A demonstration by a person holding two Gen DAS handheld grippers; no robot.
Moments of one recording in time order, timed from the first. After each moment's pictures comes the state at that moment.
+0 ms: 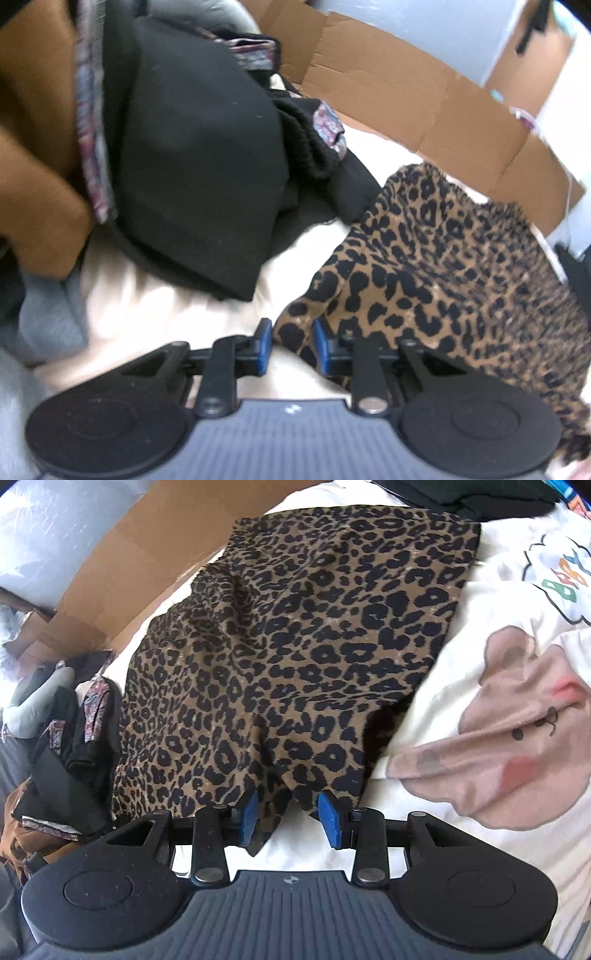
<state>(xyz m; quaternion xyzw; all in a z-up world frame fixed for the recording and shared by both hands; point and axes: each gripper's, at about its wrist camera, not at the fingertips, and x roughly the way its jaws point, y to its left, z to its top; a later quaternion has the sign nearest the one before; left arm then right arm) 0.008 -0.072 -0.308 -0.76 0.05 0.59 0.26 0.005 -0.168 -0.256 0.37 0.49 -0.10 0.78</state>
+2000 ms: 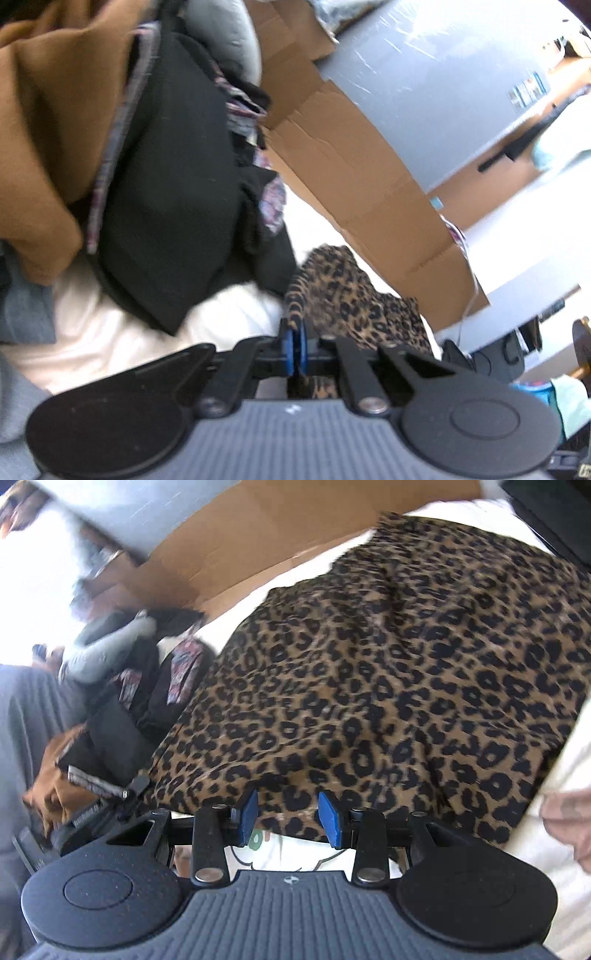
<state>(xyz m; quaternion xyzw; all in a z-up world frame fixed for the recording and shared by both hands) -0.037 -0.060 -0.251 -0.62 0.04 0.49 0.61 0.068 -0.073 -0.221 0.30 0.48 0.03 0.82</state>
